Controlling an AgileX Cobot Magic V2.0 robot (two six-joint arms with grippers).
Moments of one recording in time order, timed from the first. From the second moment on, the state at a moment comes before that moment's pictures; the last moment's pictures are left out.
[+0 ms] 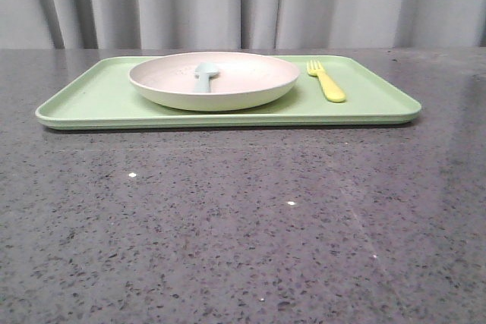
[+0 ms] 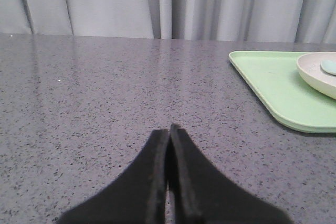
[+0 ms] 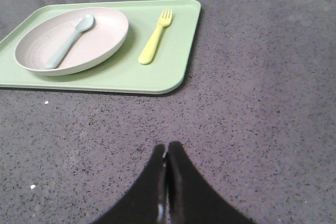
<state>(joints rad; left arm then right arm) 0.04 0.00 0.00 -0.09 0.14 -0.02 0.52 0.24 -0.47 -0.25 0.67 0.50</state>
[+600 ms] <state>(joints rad) 0.04 0.00 0.00 -0.09 0.14 -0.02 0.48 0.24 -0.47 -0.33 0.67 0.50</state>
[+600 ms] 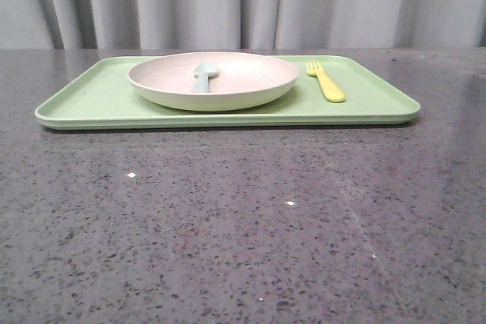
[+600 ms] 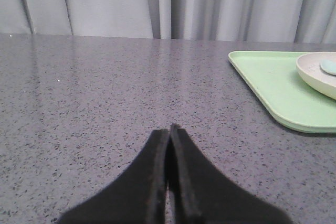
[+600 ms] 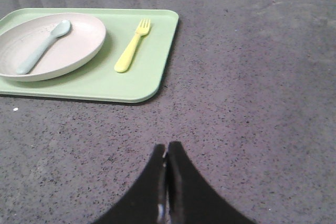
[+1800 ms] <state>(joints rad) 0.04 0.00 0.00 -0.09 0.14 -0.02 0.03 0.01 0.01 -0.10 0.11 0.25</state>
